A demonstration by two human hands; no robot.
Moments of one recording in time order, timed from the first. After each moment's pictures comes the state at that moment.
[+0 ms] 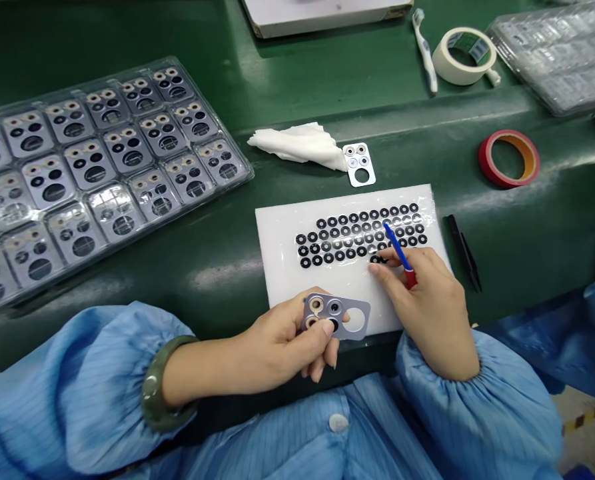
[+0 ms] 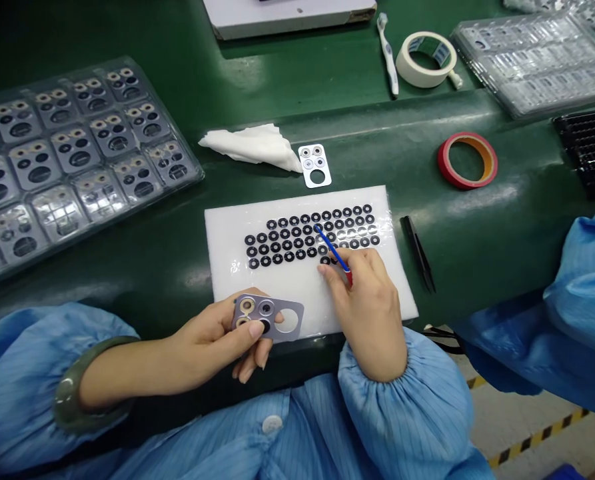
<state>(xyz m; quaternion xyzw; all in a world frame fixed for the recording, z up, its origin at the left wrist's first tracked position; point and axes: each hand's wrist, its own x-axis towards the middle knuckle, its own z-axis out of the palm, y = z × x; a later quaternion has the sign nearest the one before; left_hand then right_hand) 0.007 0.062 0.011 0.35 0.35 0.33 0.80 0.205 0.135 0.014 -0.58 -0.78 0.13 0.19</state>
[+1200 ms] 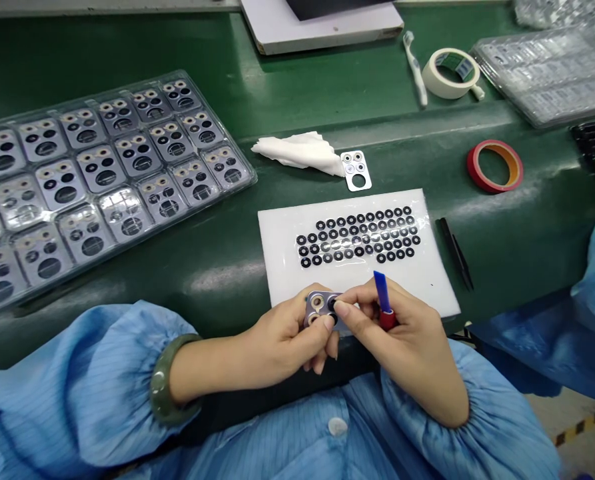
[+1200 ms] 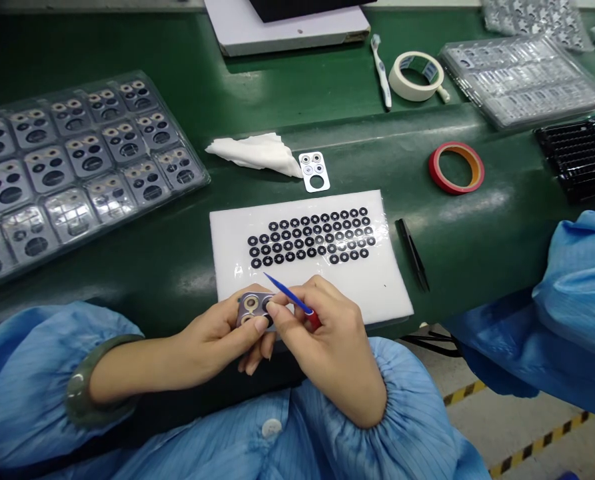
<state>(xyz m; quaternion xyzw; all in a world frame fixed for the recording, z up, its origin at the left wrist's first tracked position) 0.008 0.063 0.009 0.43 0.36 0.35 0.75 0.177 0.101 0.050 -0.49 -0.69 0.45 0.27</state>
